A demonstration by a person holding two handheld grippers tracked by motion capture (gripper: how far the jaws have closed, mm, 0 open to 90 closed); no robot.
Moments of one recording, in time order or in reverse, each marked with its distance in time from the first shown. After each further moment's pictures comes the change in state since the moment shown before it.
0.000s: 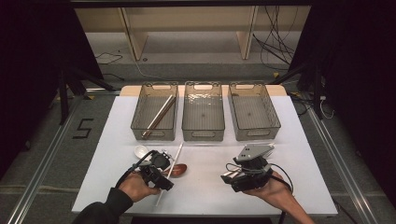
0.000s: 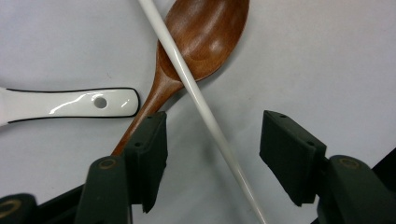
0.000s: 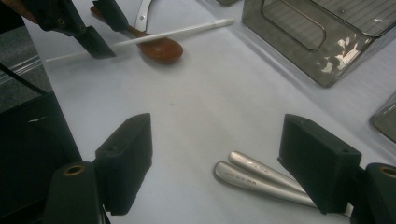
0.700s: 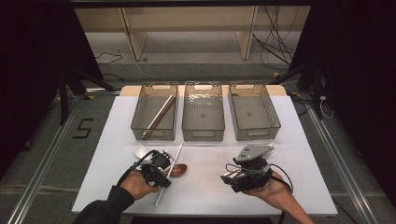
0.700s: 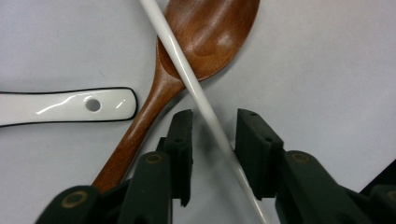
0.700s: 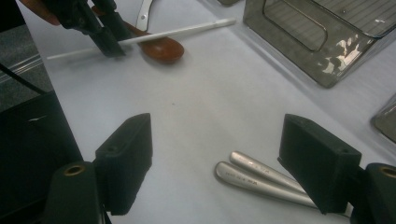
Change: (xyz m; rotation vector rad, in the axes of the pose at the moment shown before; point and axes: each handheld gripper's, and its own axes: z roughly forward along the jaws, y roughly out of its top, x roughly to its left) left arm 0.010 0.003 0.011 0.034 -0.038 -0.011; right arm 0.001 0.000 0.000 0.005 0.001 -0.004
